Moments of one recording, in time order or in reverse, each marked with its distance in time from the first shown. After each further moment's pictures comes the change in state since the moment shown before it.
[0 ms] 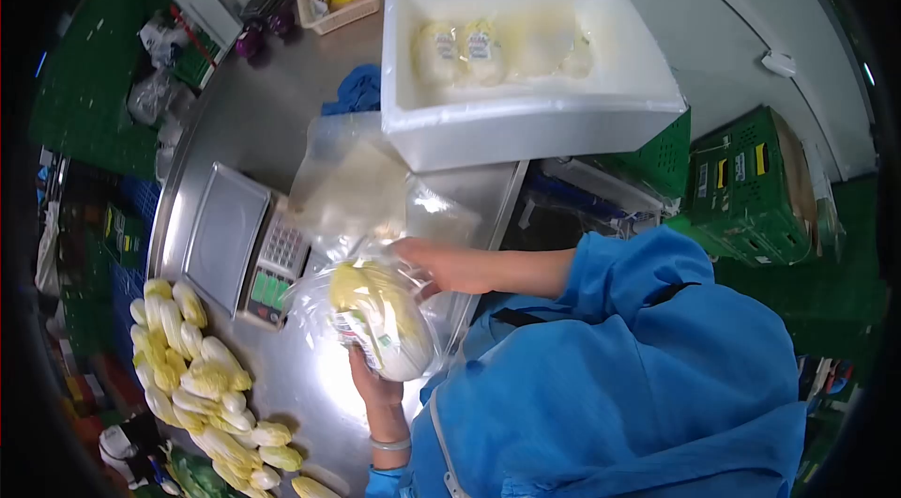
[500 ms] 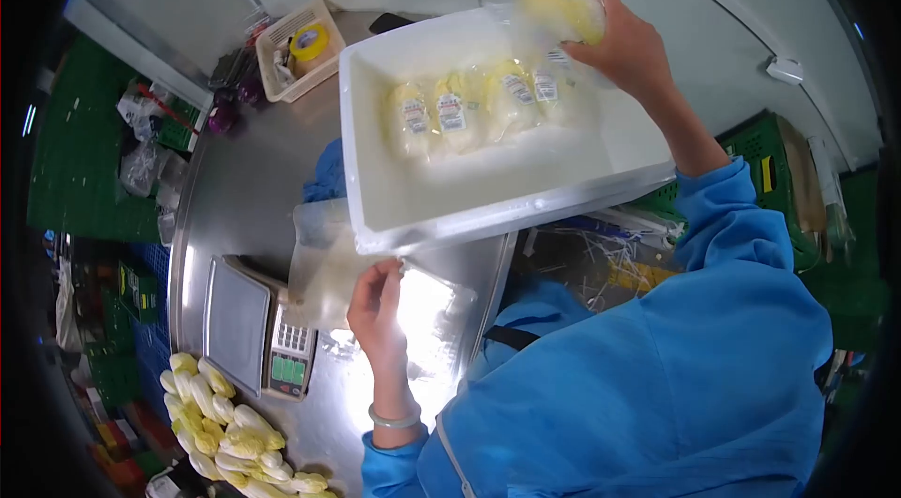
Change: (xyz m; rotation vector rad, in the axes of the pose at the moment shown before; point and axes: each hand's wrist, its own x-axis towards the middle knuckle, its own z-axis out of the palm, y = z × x) left_hand 0.153 0.034 0.230 0.746 -0.160 0.336; right_hand -0.196 -0.304 -0.201 -1.494 1.544 -0.508
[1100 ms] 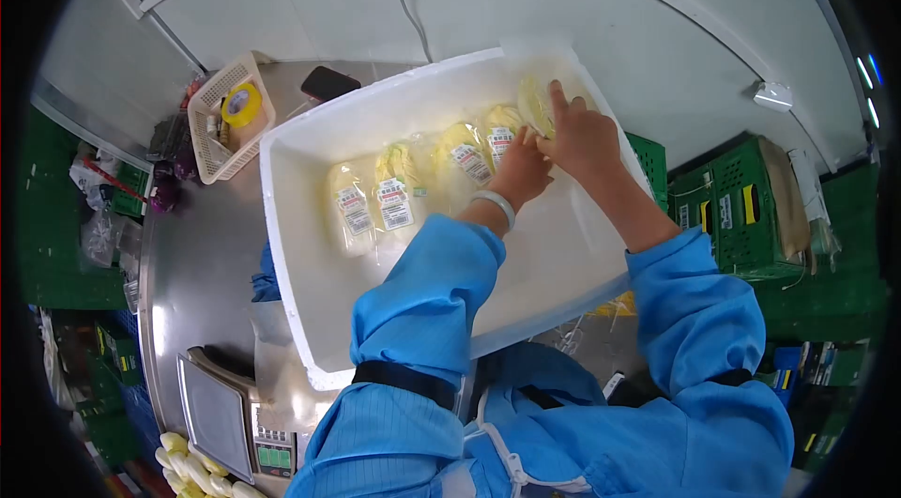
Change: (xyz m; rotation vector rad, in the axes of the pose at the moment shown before) left_hand 0.236 -0.080 0.398 0.940 -0.816 1.273; right_hand 0.027 0.093 0.099 -0.562 -0.221 0.191
